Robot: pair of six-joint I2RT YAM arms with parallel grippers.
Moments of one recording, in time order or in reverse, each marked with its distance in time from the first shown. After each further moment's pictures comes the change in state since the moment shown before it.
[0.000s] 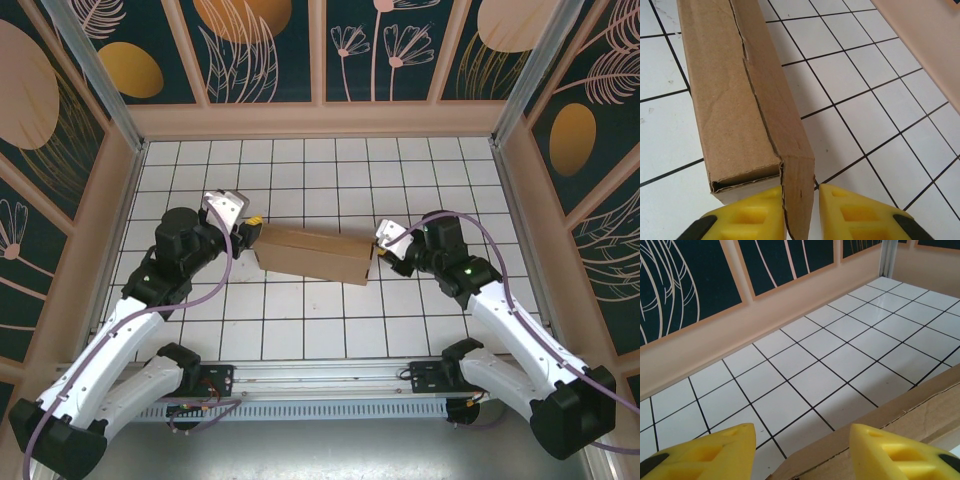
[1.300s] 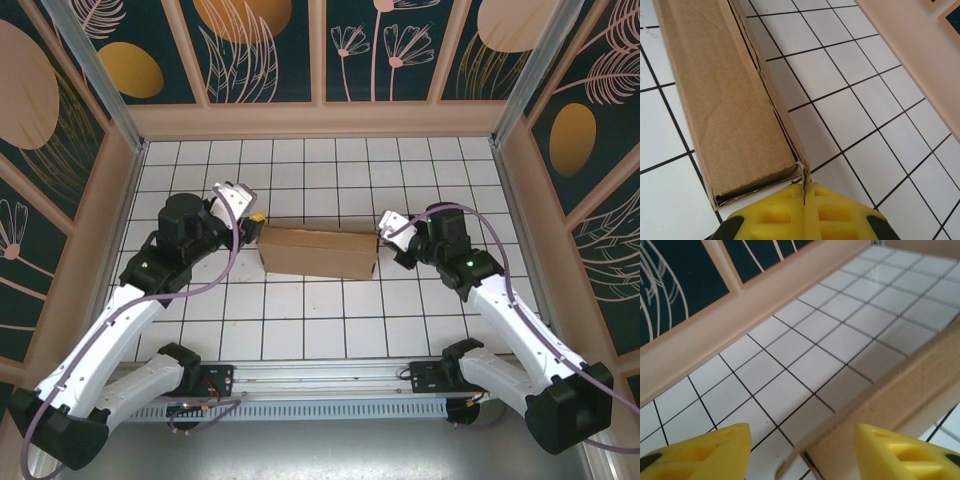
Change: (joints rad) left arm -0.011 0.116 0.148 -0.174 0.019 0.136; right arm -0.061 0.060 0.059 0.001 0.010 -0.051
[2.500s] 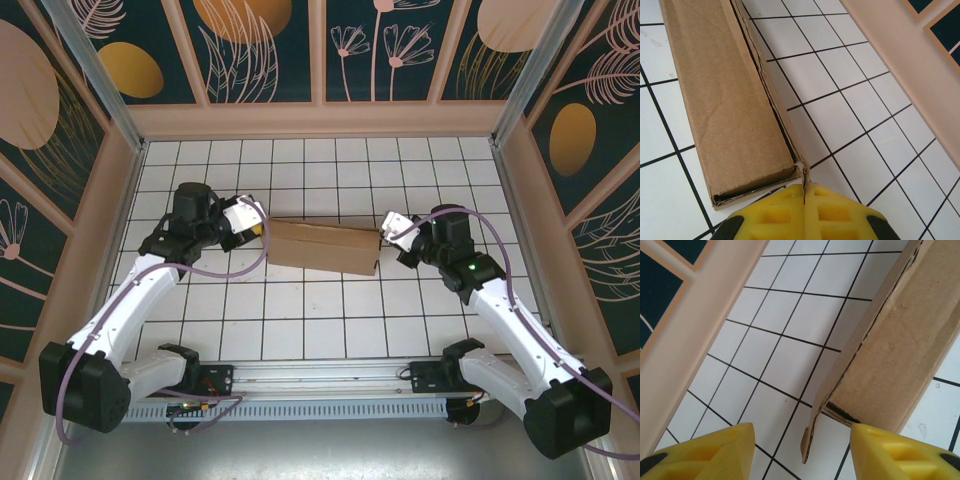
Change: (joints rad) left arm 0.169 0.183 -0.040 0.024 0.188 0.520; right arm -0.011 -0.047 -0.042 0.044 -0.003 -0.029
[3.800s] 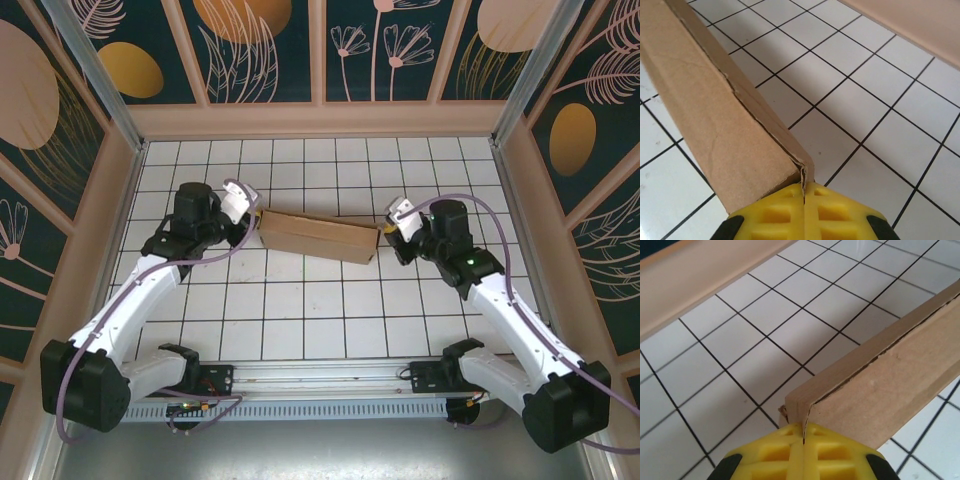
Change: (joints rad) left arm -0.015 -0.013 -0.033 0.086 0.035 -0.581; right arm 0.000 0.059 0.046 0.005 0.000 0.439
